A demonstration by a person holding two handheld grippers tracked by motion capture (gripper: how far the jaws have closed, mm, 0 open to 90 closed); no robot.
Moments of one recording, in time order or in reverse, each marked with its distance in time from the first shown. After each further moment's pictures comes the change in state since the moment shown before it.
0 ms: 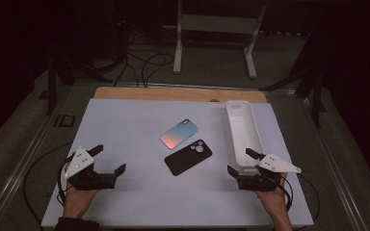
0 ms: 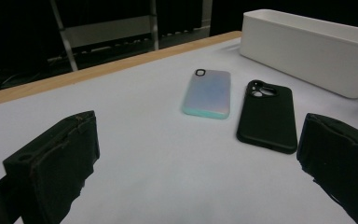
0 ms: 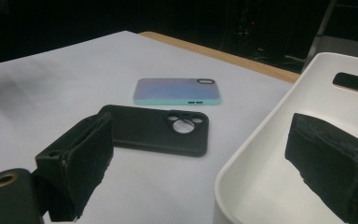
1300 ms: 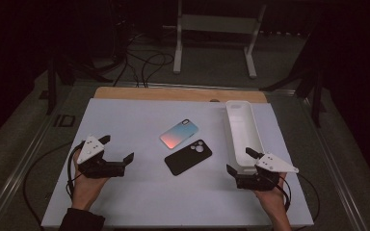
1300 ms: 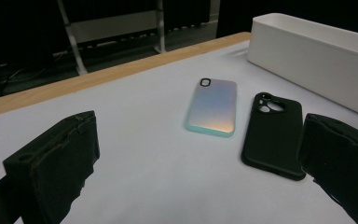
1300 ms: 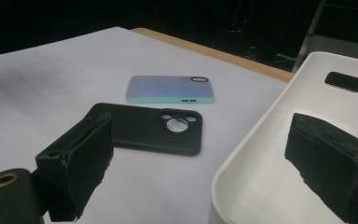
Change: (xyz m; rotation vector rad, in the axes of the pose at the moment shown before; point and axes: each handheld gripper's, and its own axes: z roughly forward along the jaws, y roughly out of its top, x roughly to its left) left arm -0.005 0.032 0.028 0.042 0.025 -0.001; right arm 0.002 0.002 0.003 0.010 -0.036 -0.010
